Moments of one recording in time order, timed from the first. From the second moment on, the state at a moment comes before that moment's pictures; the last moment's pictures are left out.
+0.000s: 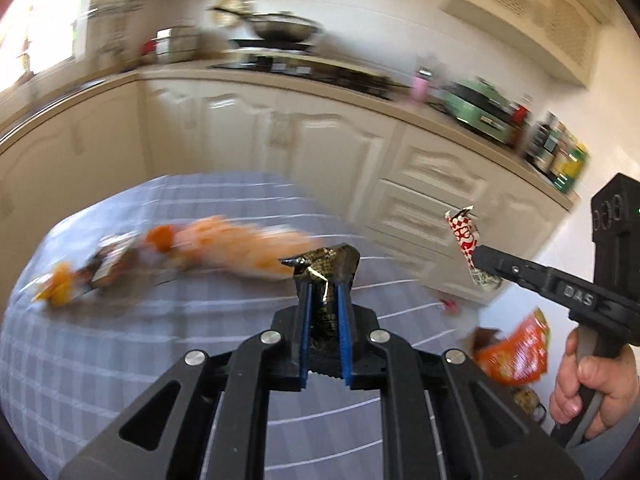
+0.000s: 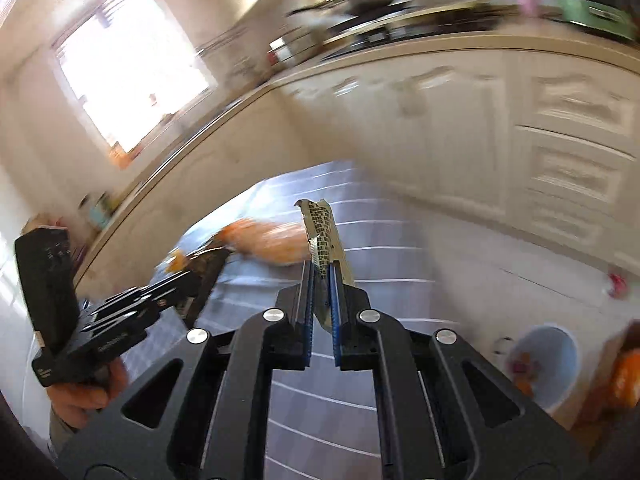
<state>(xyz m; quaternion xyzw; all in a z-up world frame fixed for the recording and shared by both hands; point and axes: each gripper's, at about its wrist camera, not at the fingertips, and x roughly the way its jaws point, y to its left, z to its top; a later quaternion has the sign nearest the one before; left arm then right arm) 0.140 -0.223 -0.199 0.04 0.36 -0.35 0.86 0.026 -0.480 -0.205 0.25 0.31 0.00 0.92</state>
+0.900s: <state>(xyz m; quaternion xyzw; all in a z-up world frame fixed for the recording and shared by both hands) 0.070 -0.587 -0.374 0.23 0.53 -0.45 0.68 -0.079 -0.728 -0.417 0.48 0.38 -0.20 0.76</state>
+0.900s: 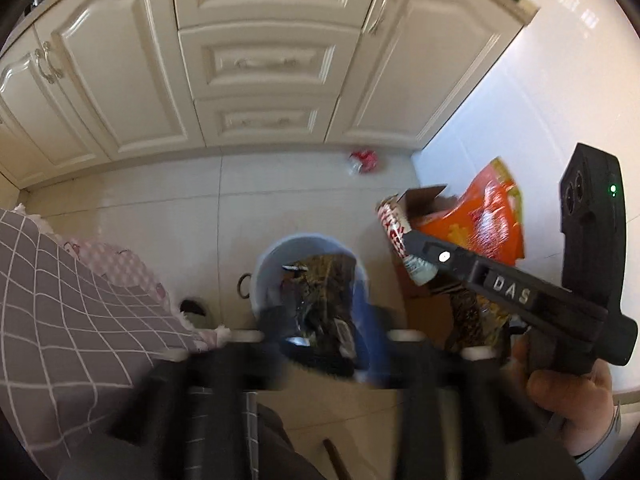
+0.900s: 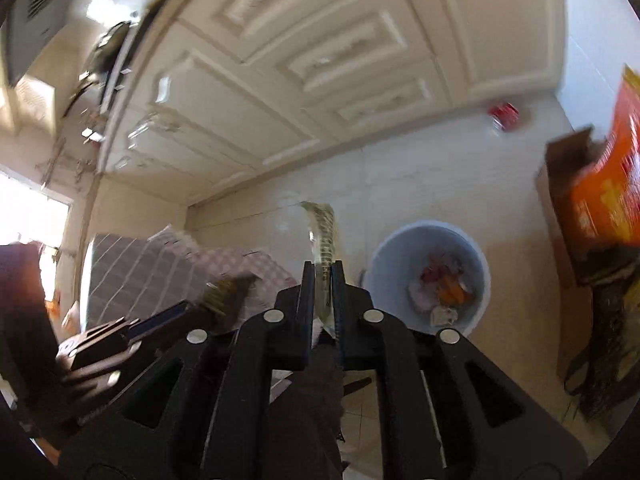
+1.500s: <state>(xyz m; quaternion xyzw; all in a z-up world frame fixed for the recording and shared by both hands) 0.075 -0.533 -0.311 0.20 0.48 -0.44 0.73 -0.102 -0.706 -0.368 0.46 0.34 -0.25 0.78</state>
